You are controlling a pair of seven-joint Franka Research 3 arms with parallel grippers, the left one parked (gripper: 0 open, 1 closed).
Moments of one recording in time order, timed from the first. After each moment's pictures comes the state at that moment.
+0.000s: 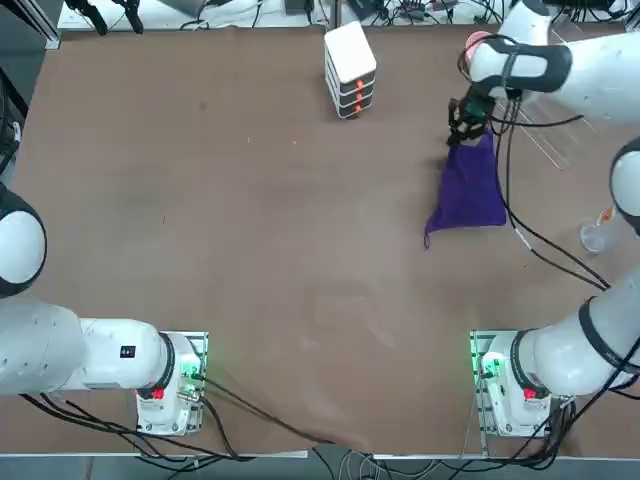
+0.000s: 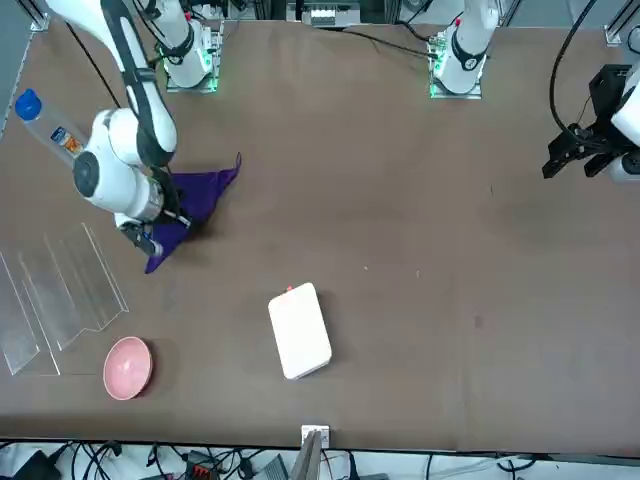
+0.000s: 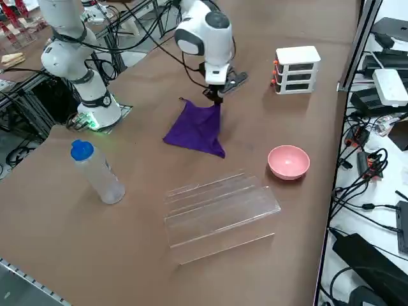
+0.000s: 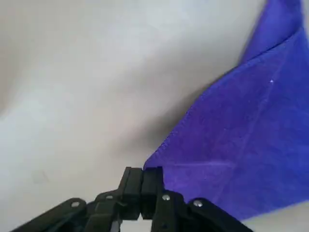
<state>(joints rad) 0.21 0.31 -0.03 -2.07 0.30 2.26 0.49</state>
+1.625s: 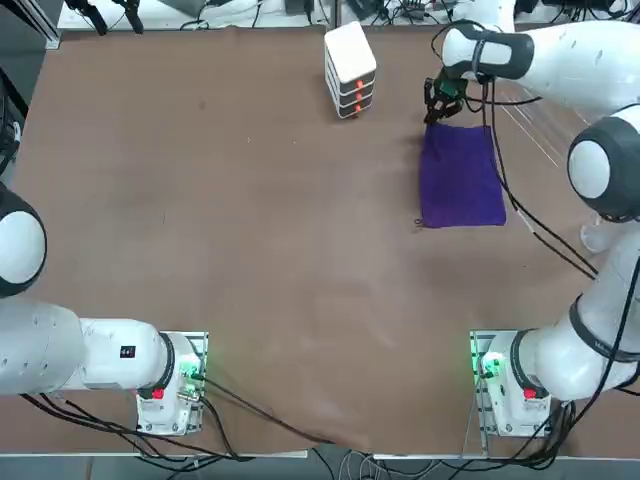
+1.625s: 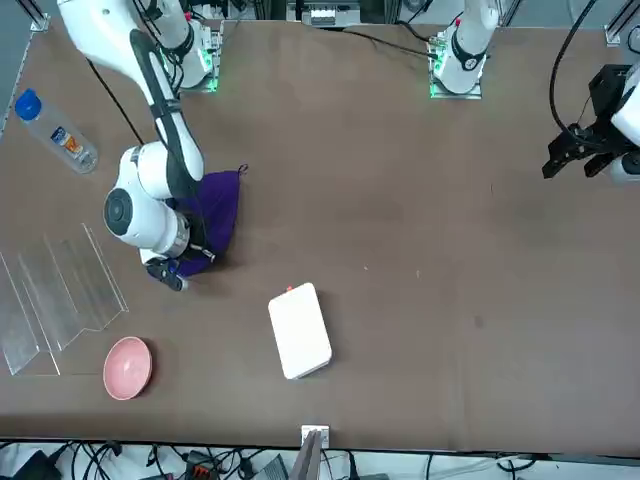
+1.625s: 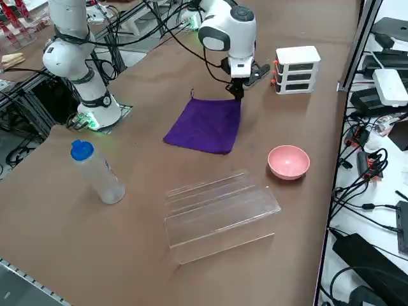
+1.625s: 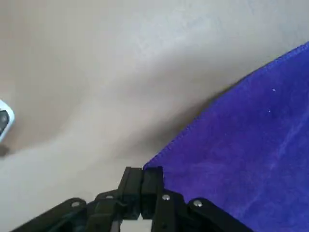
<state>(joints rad) 0.28 0.47 -0.03 -1.83 0.30 2.25 0.52</state>
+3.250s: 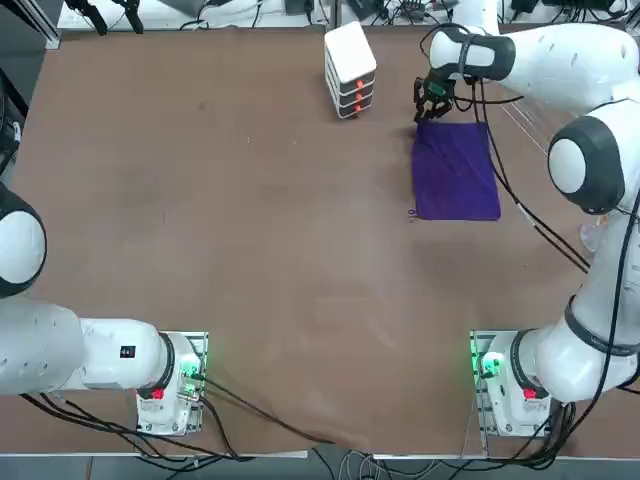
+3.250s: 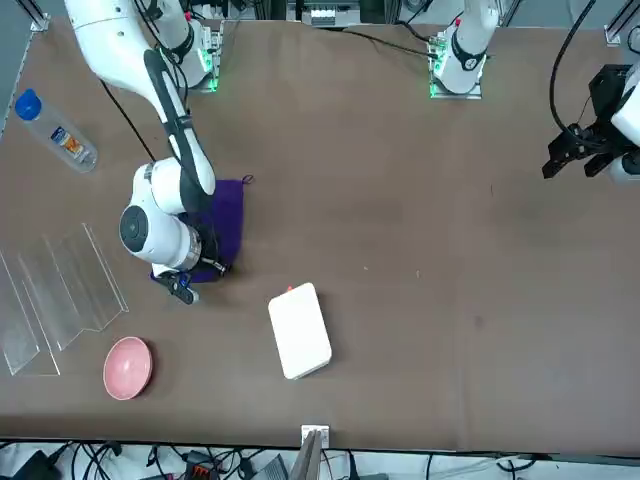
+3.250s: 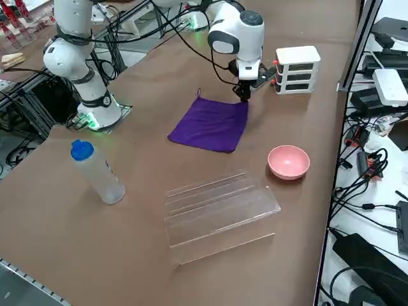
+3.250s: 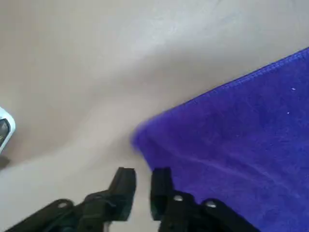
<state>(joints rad) 0.31 0.57 -0.03 -1.73 0.30 2.25 0.55</state>
